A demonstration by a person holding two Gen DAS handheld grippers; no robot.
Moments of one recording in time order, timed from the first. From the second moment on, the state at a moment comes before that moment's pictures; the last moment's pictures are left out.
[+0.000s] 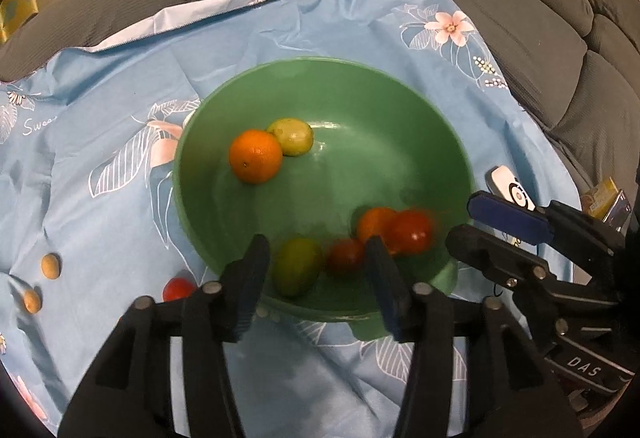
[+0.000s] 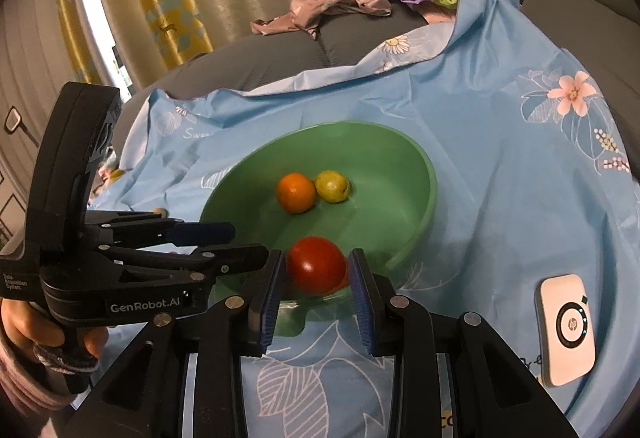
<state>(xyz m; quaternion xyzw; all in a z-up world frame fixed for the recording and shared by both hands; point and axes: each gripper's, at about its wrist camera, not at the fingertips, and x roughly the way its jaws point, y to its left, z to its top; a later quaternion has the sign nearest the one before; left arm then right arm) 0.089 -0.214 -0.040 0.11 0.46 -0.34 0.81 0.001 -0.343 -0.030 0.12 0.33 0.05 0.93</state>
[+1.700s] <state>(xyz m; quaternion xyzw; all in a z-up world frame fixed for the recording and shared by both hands) 0.001 0.000 -0.029 0.01 0.44 -0.19 0.88 -0.026 -0.189 -0.003 0.00 0.34 0.17 0.92</state>
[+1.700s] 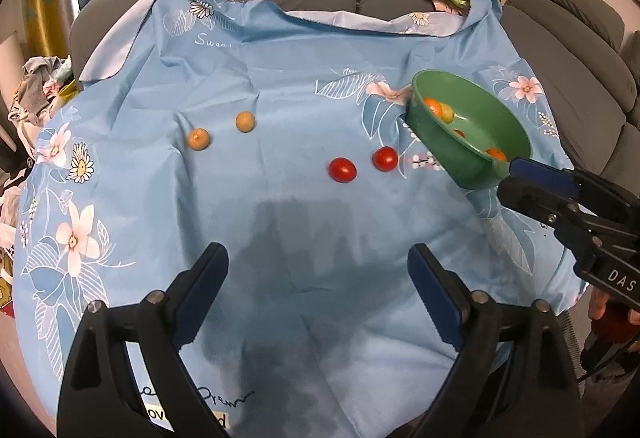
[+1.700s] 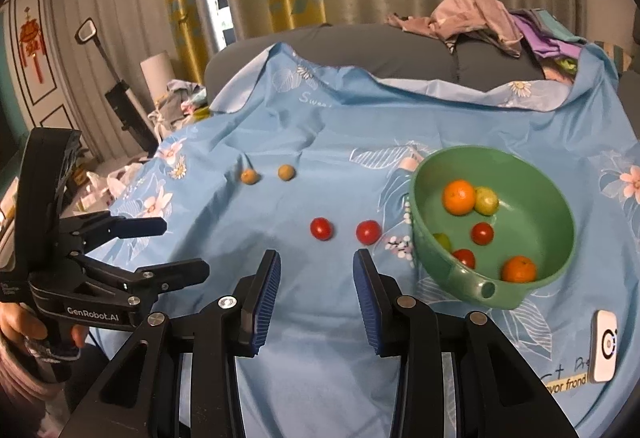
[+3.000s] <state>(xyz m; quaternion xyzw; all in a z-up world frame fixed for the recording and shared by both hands) 0.130 -0.079 -0.105 0.08 0.48 -0.26 0.83 0.054 -0.191 -0.073 0.00 0.43 0.15 0.89</state>
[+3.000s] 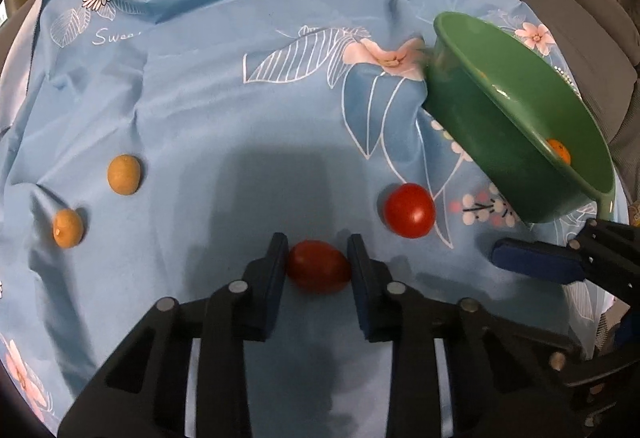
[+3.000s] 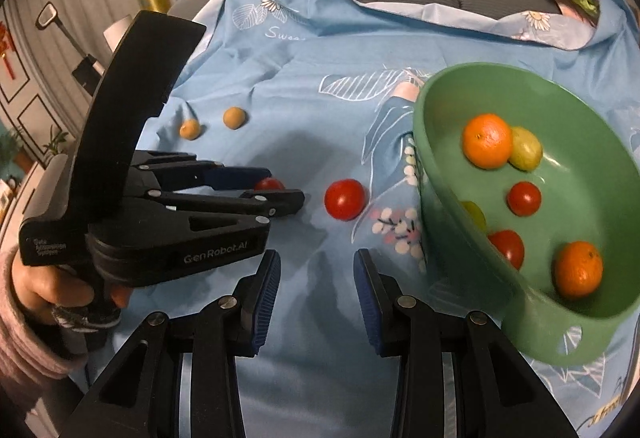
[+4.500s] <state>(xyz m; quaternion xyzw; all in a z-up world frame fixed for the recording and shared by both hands) 0.118 0.050 -0.079 -0.08 0.46 -0.20 0.86 0.209 -0.093 -0.090 -0.06 0.48 0.17 0.86</state>
